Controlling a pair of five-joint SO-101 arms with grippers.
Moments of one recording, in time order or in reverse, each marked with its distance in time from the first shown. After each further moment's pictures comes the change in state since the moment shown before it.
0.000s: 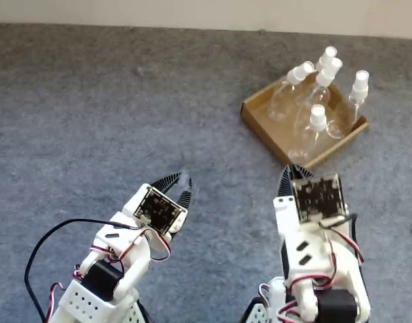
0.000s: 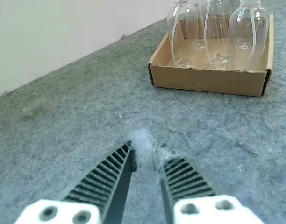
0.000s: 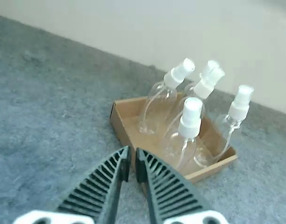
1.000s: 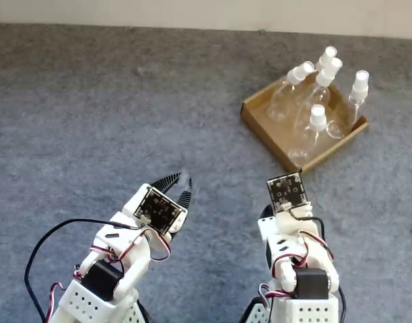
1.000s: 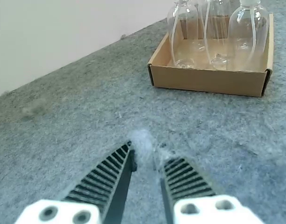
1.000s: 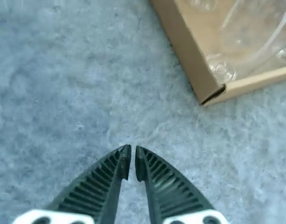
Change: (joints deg) left arm 0.0 0.0 0.0 0.0 0.0; right arm -0.4 -7.5 31.4 1.8 0.0
